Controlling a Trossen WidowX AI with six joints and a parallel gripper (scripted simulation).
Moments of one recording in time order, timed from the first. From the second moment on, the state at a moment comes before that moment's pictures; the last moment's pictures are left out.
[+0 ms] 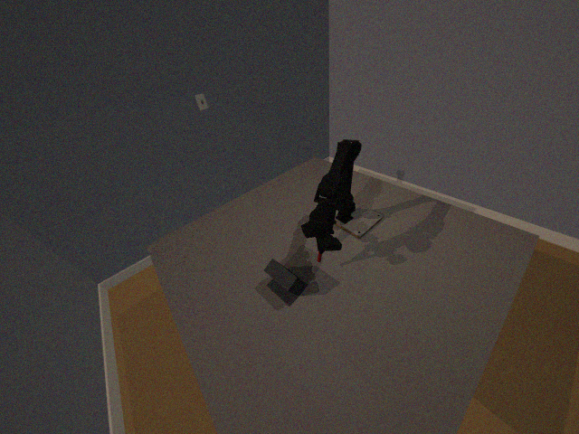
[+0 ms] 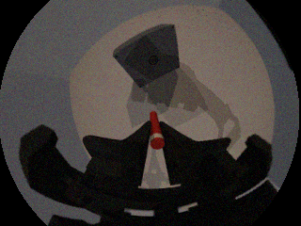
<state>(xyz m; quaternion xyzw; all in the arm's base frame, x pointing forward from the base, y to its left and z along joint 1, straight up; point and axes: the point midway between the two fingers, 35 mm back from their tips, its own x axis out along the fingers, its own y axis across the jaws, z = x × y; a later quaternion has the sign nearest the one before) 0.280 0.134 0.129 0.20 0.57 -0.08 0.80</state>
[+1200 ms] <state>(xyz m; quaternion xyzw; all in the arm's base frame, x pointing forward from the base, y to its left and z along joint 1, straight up) 0.285 0.125 0.124 0.24 0.49 -0.06 0.83</state>
